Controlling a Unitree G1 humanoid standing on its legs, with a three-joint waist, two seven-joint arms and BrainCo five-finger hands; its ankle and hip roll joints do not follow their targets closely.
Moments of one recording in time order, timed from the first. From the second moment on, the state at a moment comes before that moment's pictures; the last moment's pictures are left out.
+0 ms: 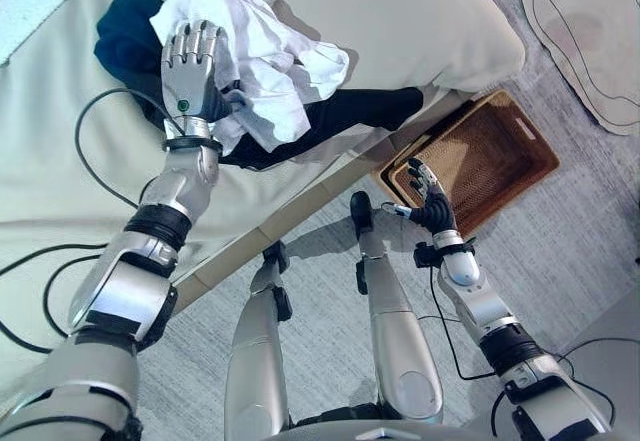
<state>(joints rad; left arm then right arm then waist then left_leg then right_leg) -0.97 0.60 -0.45 0.81 0.65 0.06 0.68 -0.31 -0.36 0.29 0.39 0.19 -0.31 -0.21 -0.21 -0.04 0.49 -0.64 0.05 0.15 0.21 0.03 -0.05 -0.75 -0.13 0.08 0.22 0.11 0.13</state>
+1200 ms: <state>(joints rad) -0.90 0.65 -0.47 0.80 0.64 0.01 0.61 -0.28 -0.36 0.30 0.38 0.19 -0.33 -0.19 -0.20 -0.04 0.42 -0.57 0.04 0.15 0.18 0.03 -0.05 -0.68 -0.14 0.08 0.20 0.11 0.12</state>
